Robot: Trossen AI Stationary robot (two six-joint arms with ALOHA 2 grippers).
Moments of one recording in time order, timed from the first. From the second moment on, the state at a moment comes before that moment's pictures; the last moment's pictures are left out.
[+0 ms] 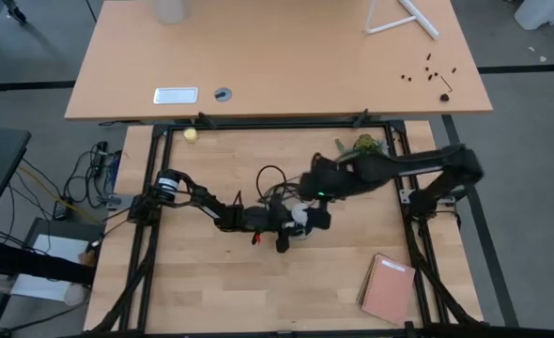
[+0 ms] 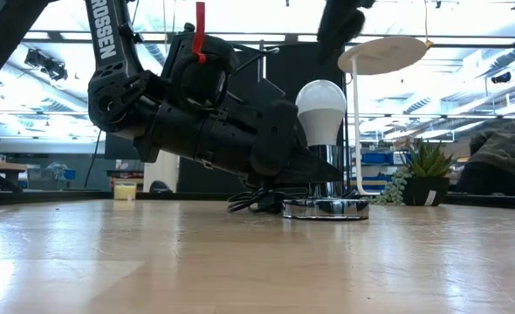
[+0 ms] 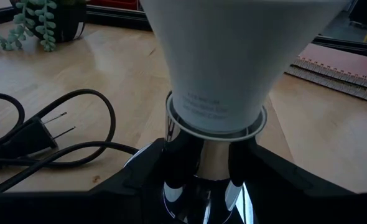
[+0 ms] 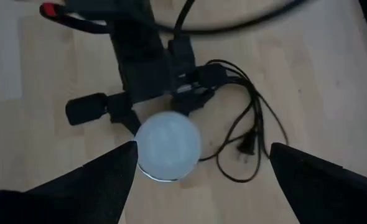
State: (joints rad) left arm -0.12 2.16 0.88 1.02 -0.23 -0.19; right arm 0.12 1.60 1.55 -1.03 0.18 0.26
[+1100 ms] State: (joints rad) left arm -0.12 2.16 0.88 0.97 -0.29 -0.16; right arm 0.28 1.41 0.58 0.25 0.21 0.30
